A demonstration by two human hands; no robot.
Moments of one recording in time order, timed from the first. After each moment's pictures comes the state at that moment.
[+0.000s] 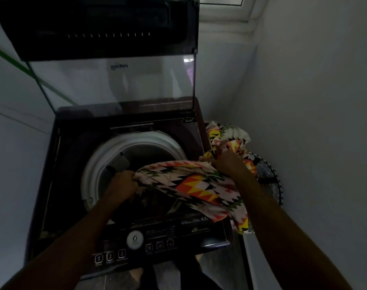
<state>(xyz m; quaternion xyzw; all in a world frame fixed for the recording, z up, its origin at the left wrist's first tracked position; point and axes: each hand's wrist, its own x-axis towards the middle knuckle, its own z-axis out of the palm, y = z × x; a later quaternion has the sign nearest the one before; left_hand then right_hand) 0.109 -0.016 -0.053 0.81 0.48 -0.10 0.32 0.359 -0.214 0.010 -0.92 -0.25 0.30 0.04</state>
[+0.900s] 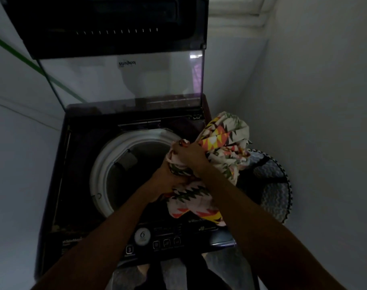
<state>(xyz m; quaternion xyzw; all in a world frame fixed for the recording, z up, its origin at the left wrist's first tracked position) 0.169 -0.077 -0.033 0.66 0.33 0.02 0.68 0.280 -0.123 0.018 -0.80 -0.13 0.43 0.40</state>
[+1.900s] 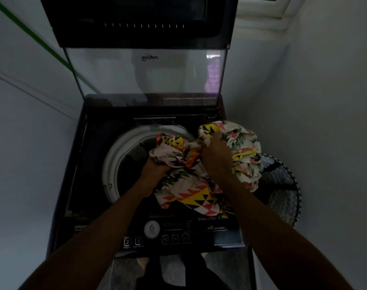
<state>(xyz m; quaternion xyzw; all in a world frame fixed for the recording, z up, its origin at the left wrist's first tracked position) 0.123 -0.036 -0.057 0.56 0.45 0.11 0.69 0.298 -0.139 -0.024 -0.93 -0.30 0.07 0.20</state>
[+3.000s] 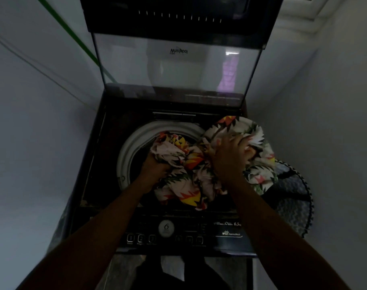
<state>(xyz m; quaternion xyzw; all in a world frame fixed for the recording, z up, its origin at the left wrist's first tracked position) 0.088 -0.001 -0.078 0.57 0.49 0.12 0.65 0.282 -0.116 -0.043 -0.95 -0.29 -0.03 -0.07</state>
